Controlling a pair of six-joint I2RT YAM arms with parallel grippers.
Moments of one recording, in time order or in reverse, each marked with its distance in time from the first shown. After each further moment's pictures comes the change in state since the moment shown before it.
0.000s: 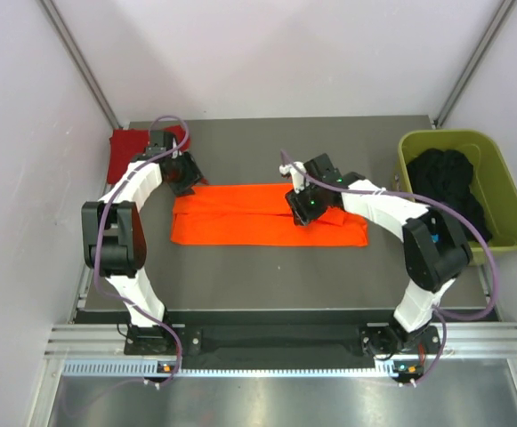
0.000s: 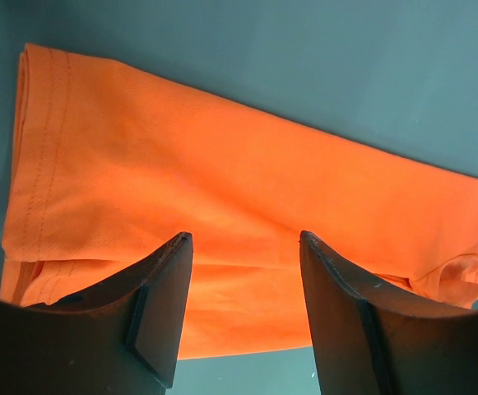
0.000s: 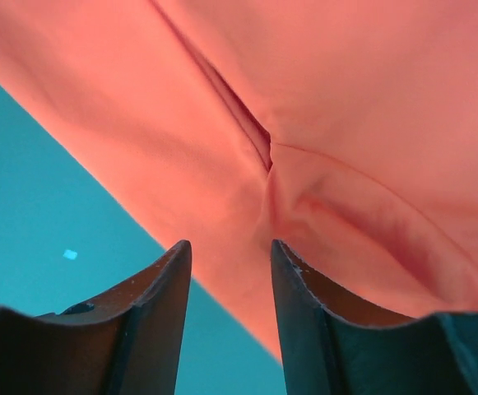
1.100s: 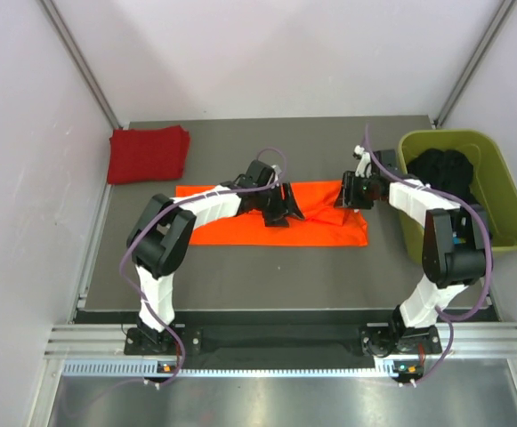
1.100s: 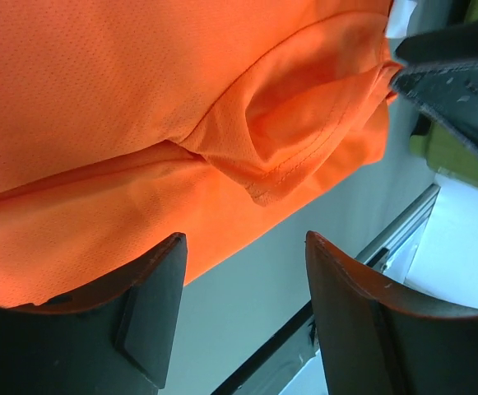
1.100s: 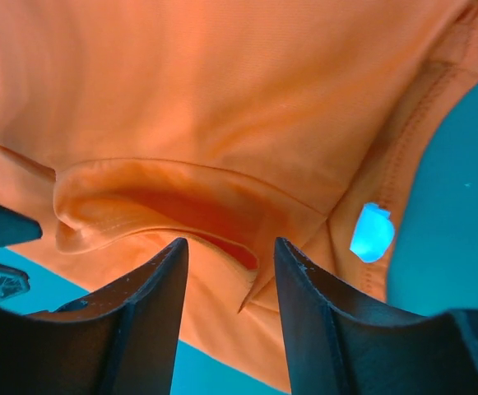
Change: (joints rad) left arm -0.585 0.129 -0.093 0.363 0.211 -0.258; right arm -0.434 -0.056 -0.150 0.168 -0.132 0.352
